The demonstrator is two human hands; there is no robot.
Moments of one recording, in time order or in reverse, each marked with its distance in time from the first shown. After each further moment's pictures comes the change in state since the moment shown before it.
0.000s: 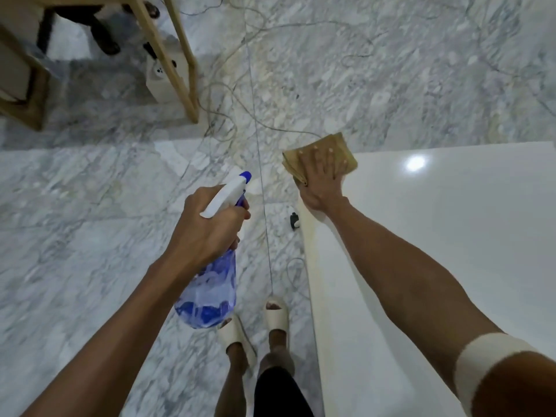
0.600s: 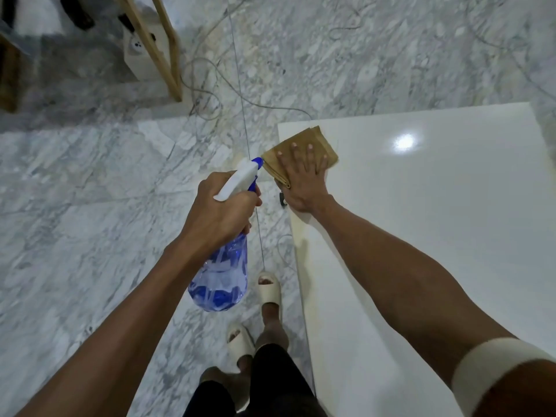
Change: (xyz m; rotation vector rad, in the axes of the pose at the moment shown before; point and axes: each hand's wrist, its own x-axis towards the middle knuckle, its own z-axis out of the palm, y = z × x) left_hand -0.043 -0.008 0.045 -0.036 -0.072 0.021; right_hand -0.089 -0.013 -0.004 0.029 -0.103 -0.045
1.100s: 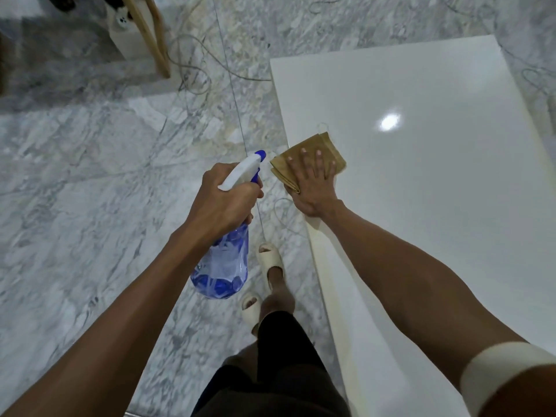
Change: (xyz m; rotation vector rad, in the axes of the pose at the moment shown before) left_hand -0.155 -0.083 0.004 0.009 -0.082 0.044; right_hand -0.199 -0.030 0.060 -0.040 0.020 0.058
